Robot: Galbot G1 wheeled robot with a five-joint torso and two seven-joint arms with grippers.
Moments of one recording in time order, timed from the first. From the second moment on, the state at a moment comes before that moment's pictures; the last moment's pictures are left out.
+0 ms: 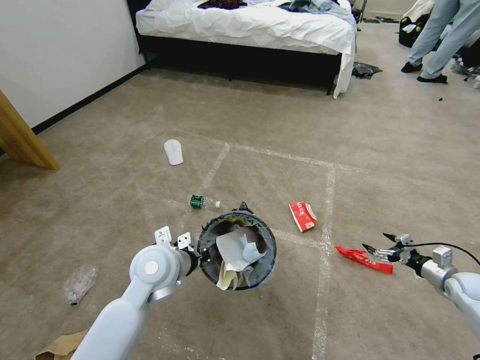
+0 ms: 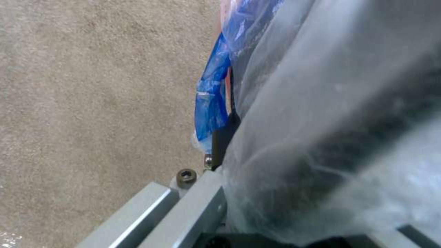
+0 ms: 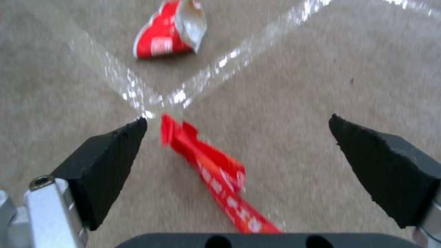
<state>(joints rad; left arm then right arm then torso) 1.03 -1.17 -0.19 -2.01 -1.63 0.74 -1.10 -0.94 0.70 0.31 0.92 0.58 0.11 -0.67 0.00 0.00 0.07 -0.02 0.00</state>
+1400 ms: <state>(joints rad) 1.02 -1.21 -0.16 -1.98 -1.60 0.74 -1.05 -0.67 0.90 0.27 0.55 0.13 0.10 -0.64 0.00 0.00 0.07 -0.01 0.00</state>
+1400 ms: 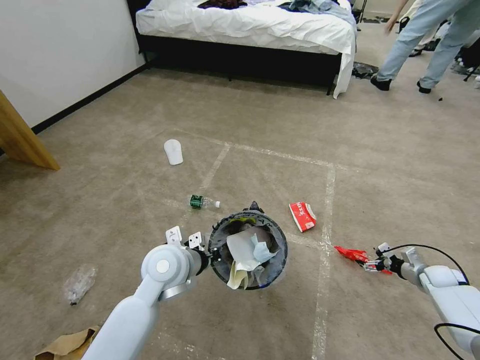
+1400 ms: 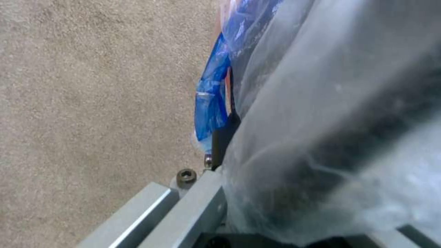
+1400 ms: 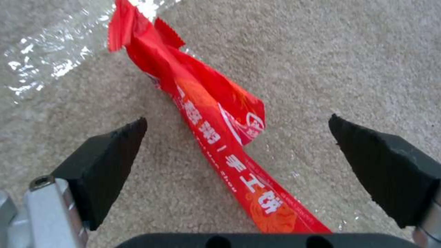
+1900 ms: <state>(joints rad) 1.03 -1.21 -0.16 -1.98 -1.59 0.74 -1.04 -0.63 0.96 0.28 0.47 0.07 0.12 -0.59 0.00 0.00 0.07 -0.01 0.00</state>
